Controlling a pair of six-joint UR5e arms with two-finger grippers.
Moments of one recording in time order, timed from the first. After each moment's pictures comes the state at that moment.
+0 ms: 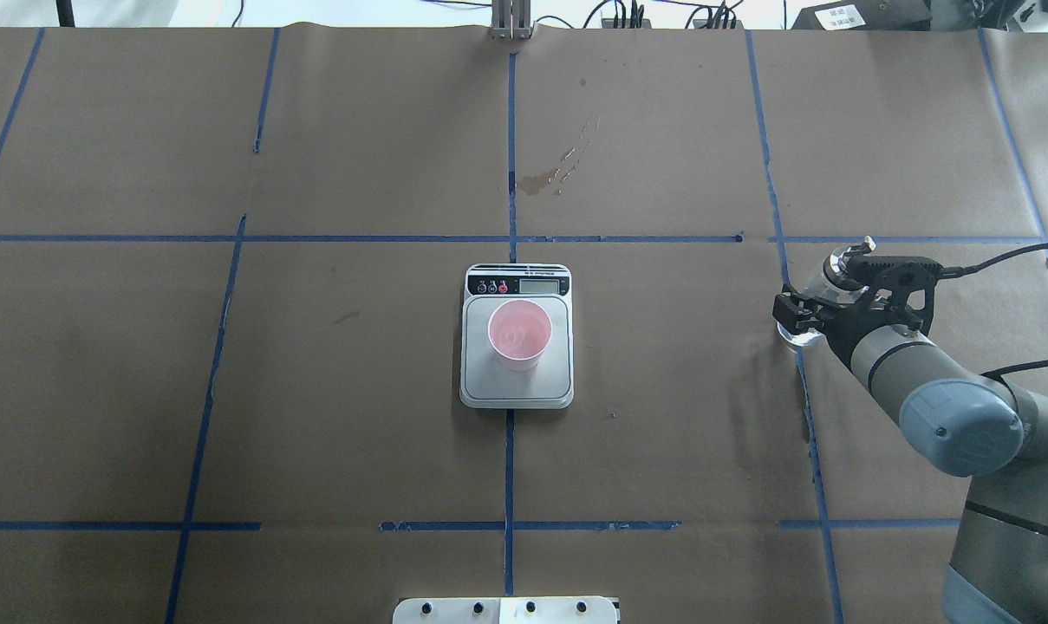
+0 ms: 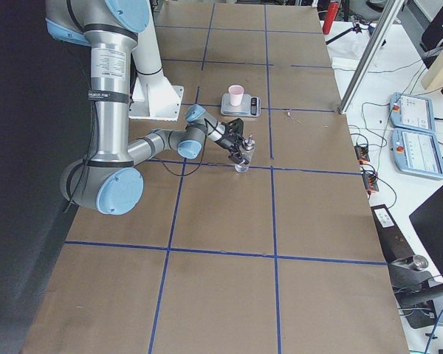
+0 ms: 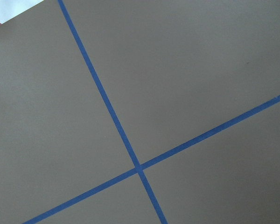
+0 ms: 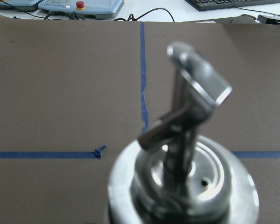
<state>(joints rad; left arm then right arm) -1.50 -1.63 -1.64 -1.79 -2.28 0.18 0.44 -1.64 1.88 -0.91 1.10 1.25</state>
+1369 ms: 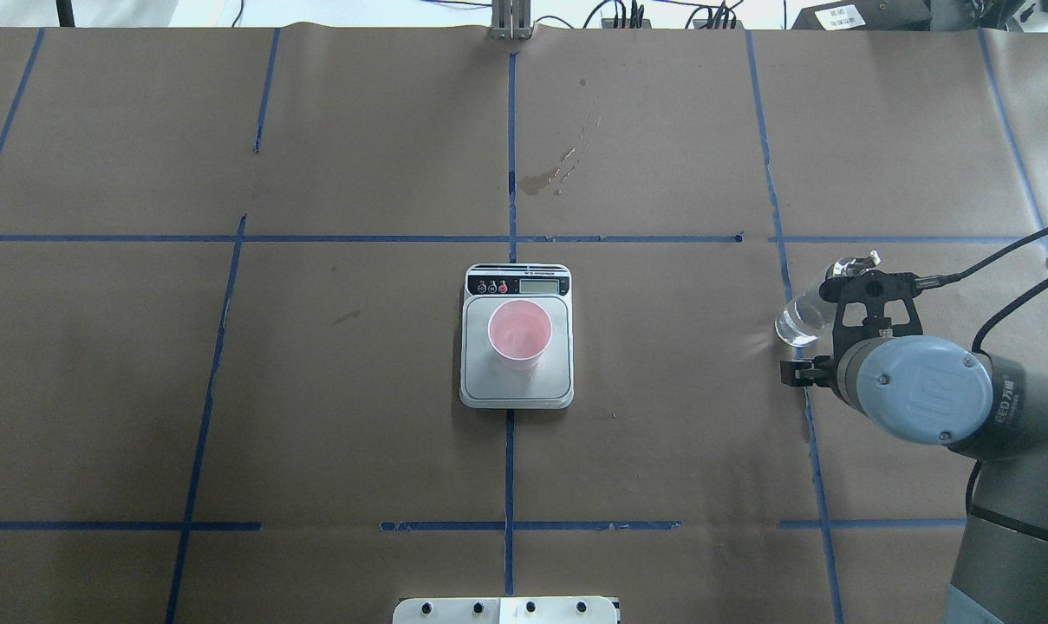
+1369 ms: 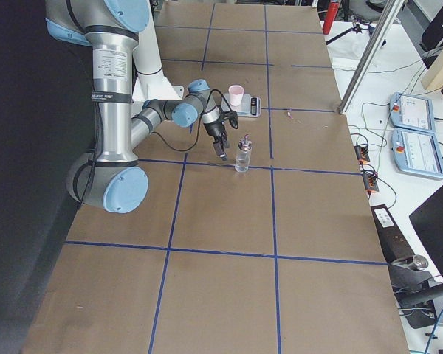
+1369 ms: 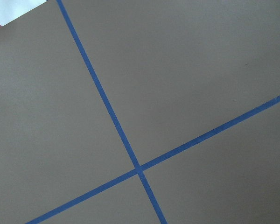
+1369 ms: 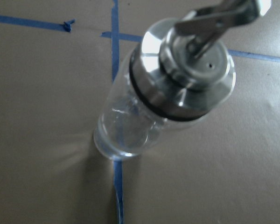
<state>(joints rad) -1.50 -1.63 -1.64 -1.79 -2.28 0.18 0.45 -1.53 2.17 -1.73 1.50 1.24</state>
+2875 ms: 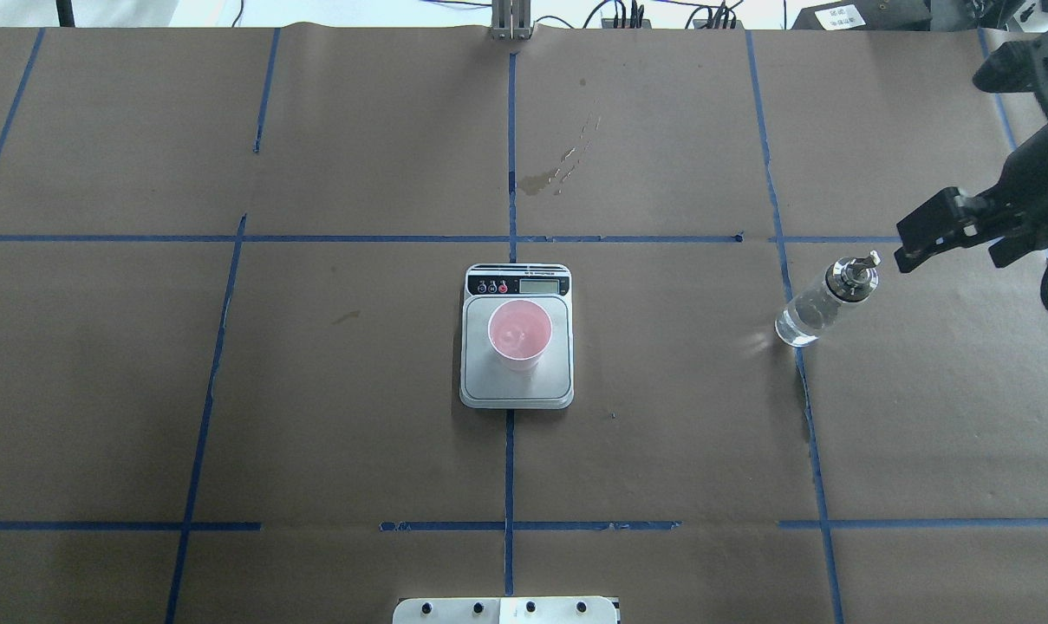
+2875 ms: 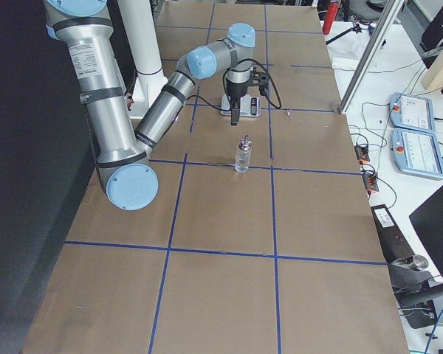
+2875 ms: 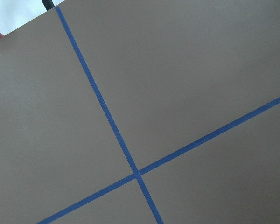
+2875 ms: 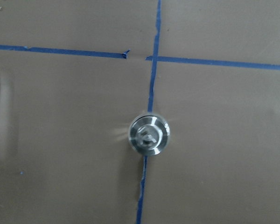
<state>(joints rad) -1.50 -1.63 -1.67 -1.79 -2.28 0.18 1.12 -1.33 2.25 -2.11 2.29 0.50</state>
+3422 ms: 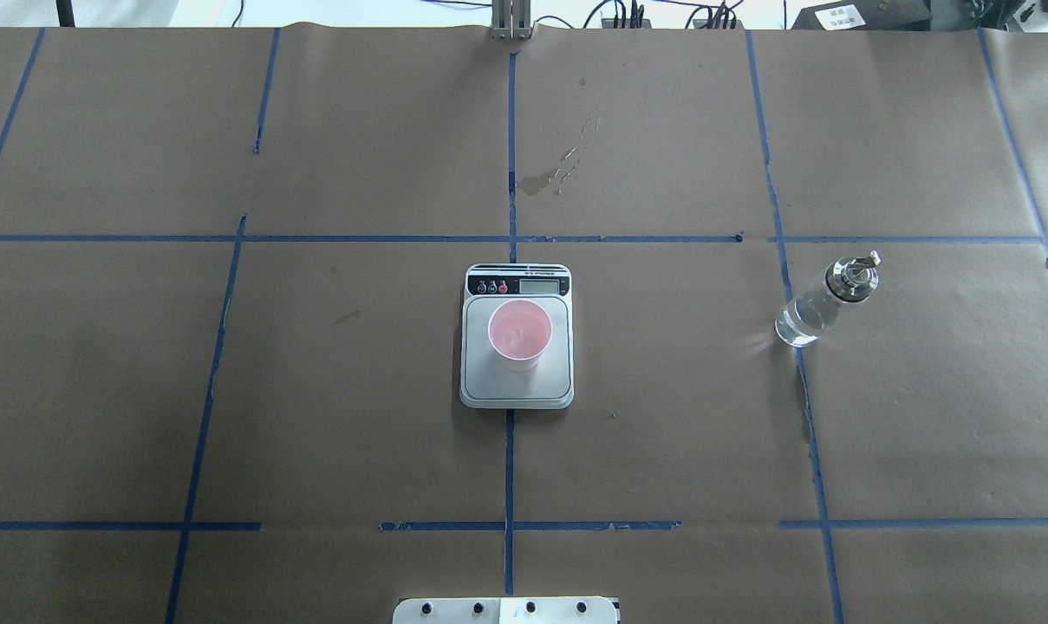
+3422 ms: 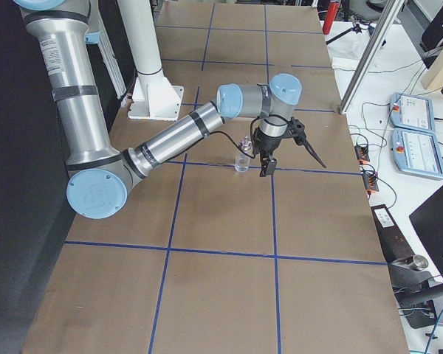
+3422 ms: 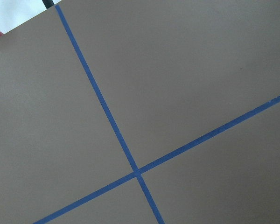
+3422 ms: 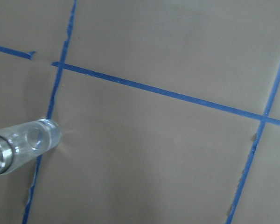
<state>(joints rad) -1.50 -1.63 -1.67 -1.79 -2.28 0.19 1.39 -1.36 1.89 -2.07 2.33 -0.10</state>
